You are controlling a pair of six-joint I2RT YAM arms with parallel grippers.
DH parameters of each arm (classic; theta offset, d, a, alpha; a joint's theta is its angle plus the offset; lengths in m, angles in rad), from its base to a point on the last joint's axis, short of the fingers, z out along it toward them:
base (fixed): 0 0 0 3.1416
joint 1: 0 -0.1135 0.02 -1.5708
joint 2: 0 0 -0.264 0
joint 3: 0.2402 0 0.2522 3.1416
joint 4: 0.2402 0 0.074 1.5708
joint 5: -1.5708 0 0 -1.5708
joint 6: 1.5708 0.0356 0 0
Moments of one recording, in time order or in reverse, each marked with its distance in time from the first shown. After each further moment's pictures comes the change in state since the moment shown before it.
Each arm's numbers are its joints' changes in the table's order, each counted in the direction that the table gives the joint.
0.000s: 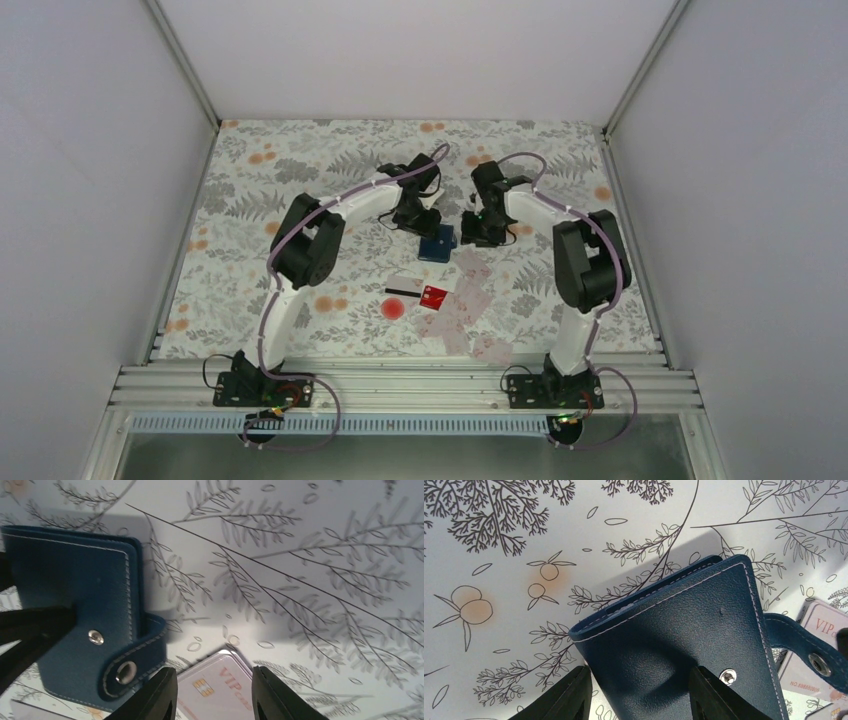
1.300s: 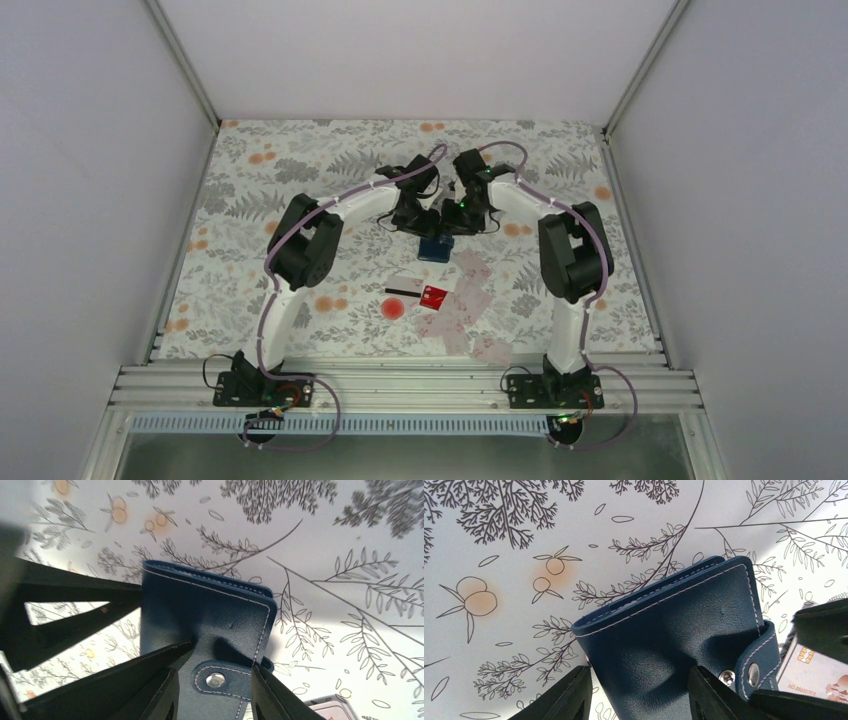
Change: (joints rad) left arm 0.001 0.027 -0.047 -0.043 0.001 -0.038; right arm -0.065 -0.114 0.162 -0.024 0.126 0.008
